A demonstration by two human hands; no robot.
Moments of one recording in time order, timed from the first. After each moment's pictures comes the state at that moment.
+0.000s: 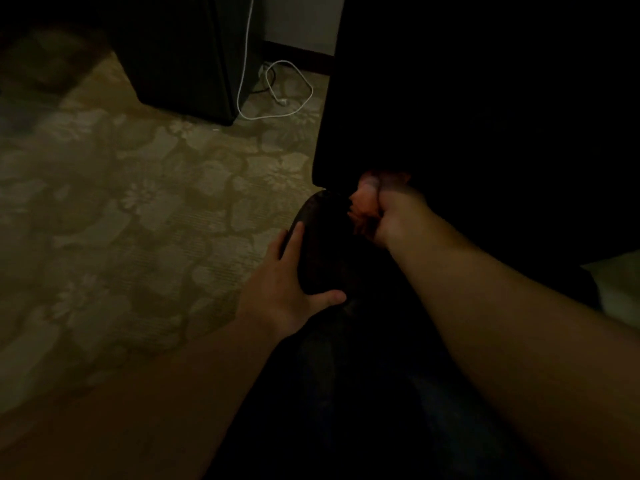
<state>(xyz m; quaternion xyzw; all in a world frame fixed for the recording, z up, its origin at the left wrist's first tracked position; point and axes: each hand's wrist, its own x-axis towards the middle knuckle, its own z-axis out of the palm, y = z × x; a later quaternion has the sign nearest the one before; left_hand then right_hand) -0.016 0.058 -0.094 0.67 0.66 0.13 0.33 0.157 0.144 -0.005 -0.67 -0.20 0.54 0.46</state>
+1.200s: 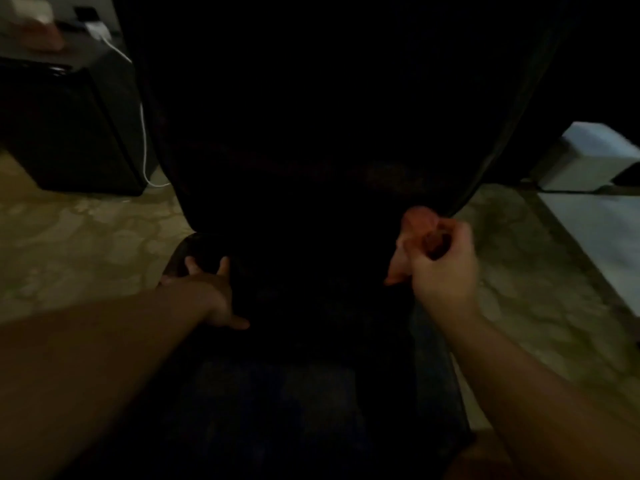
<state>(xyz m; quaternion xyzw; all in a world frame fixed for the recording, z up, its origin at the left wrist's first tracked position) 0.079 0.103 -0.031 0.71 0.58 -0.36 0.17 0.397 -0.038 0.042 -0.76 -0.39 0.10 0.51</state>
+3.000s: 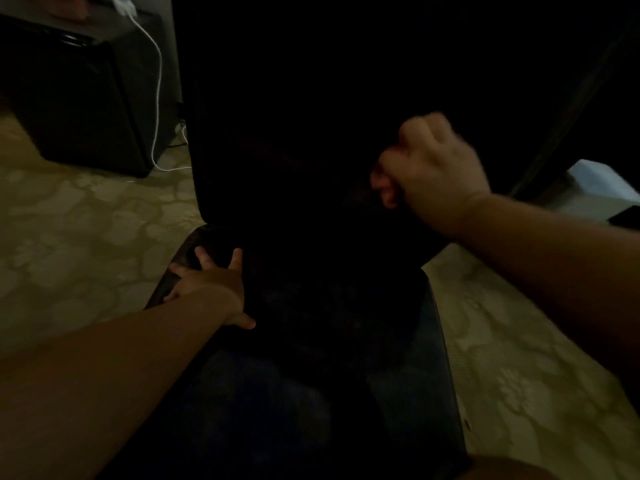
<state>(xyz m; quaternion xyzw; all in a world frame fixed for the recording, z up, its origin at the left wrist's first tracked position) 0.084 0.099 -0.061 0.69 0.66 -0.24 0.19 0.392 0.079 0.154 -0.51 -0.79 -0.35 0.00</state>
